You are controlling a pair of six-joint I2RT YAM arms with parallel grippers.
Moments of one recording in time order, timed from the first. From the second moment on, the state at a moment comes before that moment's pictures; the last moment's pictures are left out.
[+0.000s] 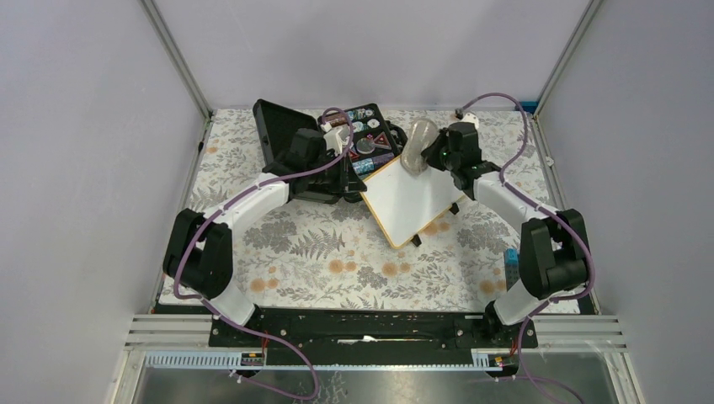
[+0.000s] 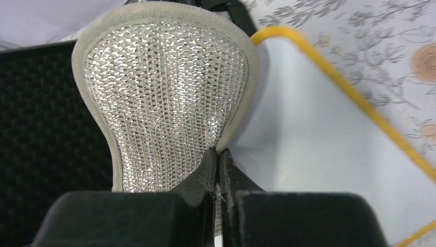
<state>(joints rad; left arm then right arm) -0.46 1.61 1.16 -0.19 0.57 -0.45 0.32 1.61 1.09 0.02 0.05 0.61</state>
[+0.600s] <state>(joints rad) -0.46 1.61 1.16 -0.20 0.58 -0.44 0.26 1.61 1.06 -0.01 0.11 0.59</state>
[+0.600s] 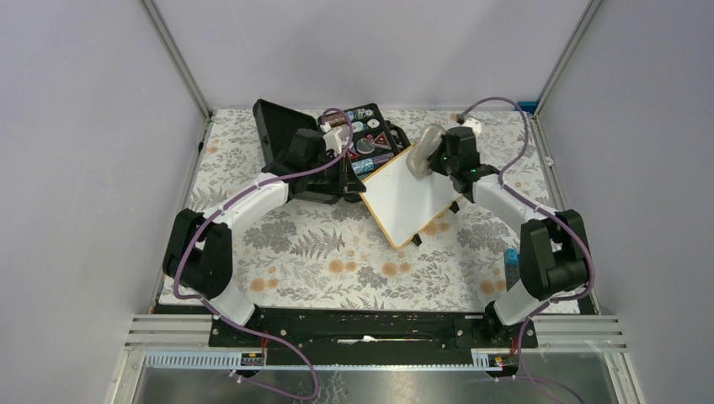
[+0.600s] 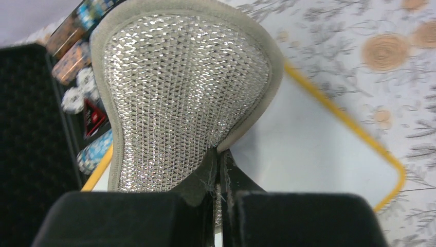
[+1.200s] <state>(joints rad) -0.46 1.61 1.16 -0.19 0.57 -0.44 0.48 1.54 1.06 -0.07 0.18 0.52</state>
